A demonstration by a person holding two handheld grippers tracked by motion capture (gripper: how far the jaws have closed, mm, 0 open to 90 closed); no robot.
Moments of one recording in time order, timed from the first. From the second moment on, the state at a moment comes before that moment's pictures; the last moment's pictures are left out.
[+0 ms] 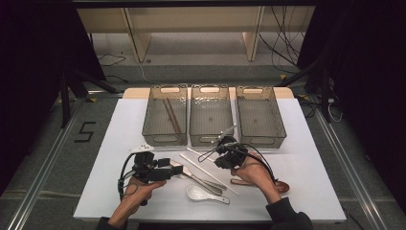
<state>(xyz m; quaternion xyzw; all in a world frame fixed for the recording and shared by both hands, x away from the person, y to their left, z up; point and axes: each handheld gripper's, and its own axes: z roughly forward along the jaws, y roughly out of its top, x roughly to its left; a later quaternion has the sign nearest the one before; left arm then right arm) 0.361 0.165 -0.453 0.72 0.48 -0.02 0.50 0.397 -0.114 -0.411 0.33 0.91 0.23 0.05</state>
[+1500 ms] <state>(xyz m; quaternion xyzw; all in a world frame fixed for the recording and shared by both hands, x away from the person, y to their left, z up) 0.392 0.112 -0.452 0.62 0.55 -0.15 0.54 0.372 -0.104 -0.384 0.29 0.90 0.31 0.07</state>
